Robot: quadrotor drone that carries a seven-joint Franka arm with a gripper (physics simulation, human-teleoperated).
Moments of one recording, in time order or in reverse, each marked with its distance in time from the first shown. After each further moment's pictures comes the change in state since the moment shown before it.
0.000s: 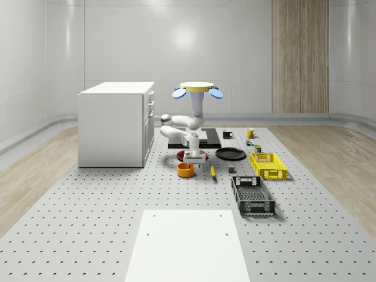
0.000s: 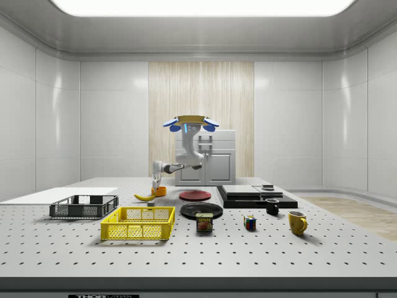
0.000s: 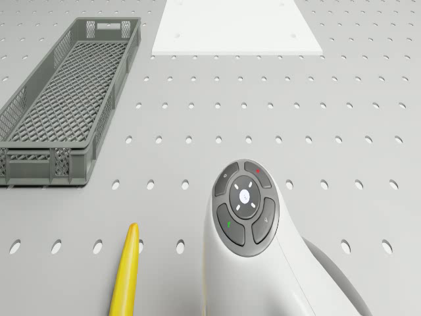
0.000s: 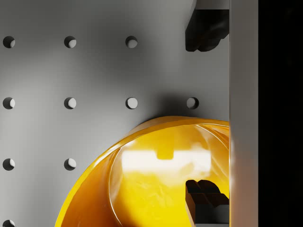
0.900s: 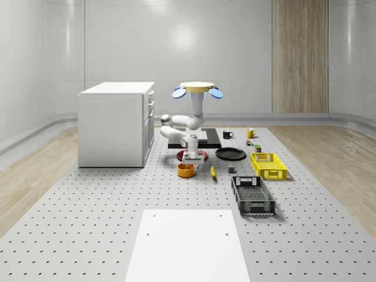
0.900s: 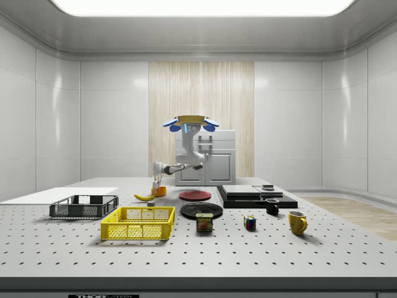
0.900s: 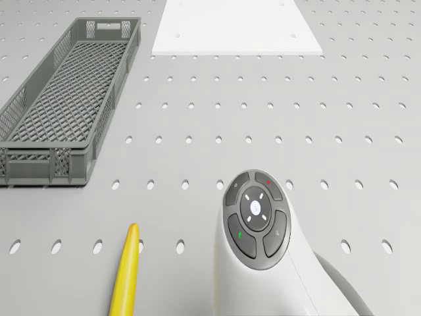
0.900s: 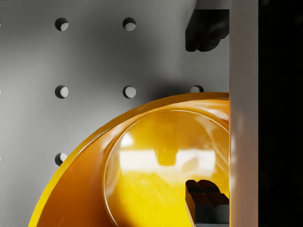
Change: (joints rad) arm 0.016 0.002 -0.027 0.014 -0.026 0.011 -0.025
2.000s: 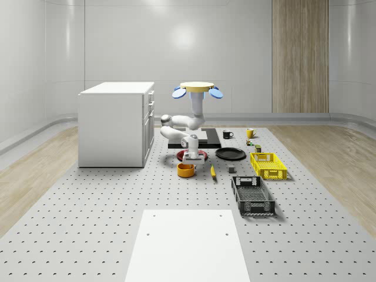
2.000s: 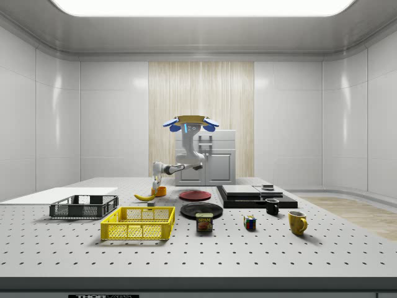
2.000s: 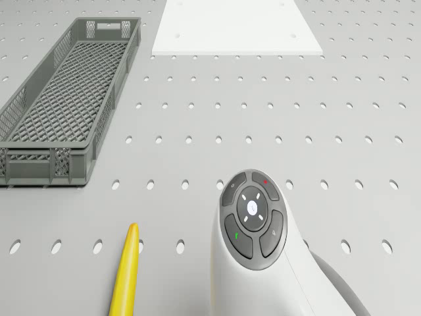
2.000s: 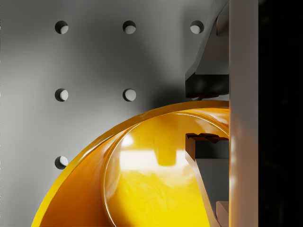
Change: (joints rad) arm -0.002 0.008 0.003 -0.004 0.001 -0.010 0.005
